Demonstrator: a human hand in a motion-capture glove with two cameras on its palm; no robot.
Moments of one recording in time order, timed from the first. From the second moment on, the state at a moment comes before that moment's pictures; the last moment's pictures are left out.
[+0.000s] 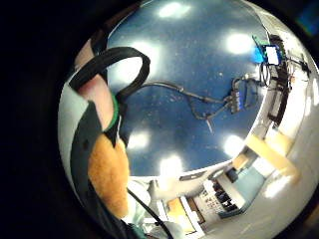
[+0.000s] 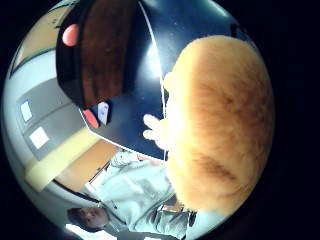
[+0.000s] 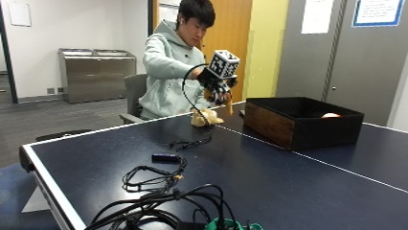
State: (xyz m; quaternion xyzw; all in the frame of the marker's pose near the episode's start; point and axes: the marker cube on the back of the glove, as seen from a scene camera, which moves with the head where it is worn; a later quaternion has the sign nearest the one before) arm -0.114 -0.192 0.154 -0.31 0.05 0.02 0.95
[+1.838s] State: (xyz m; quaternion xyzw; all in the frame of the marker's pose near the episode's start) arm -0.295 -0.241 0.039 0.00 0.00 -0.22 0.97
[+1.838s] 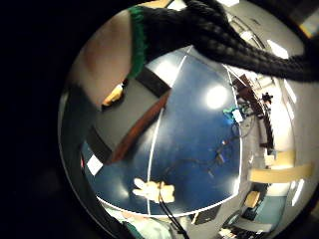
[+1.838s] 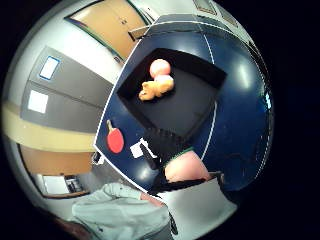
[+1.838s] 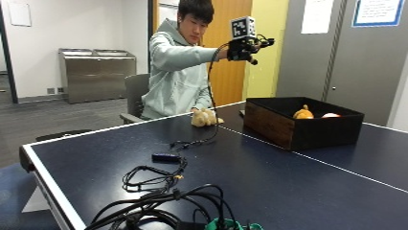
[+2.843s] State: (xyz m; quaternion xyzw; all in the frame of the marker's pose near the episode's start) arm -0.170 -0.031 0.276 -0.25 0.12 -0.19 0.94
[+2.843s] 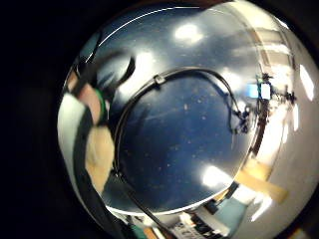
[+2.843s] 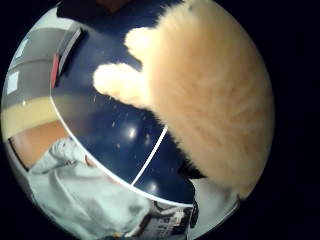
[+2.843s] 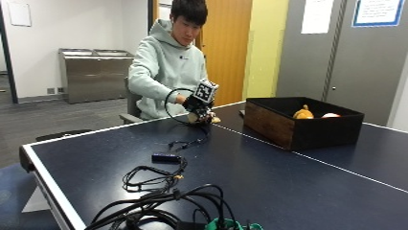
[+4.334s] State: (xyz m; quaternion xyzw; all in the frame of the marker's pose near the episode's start) arm -0.355 -0.292 0.096 -0.05 0.00 -0.22 0.97
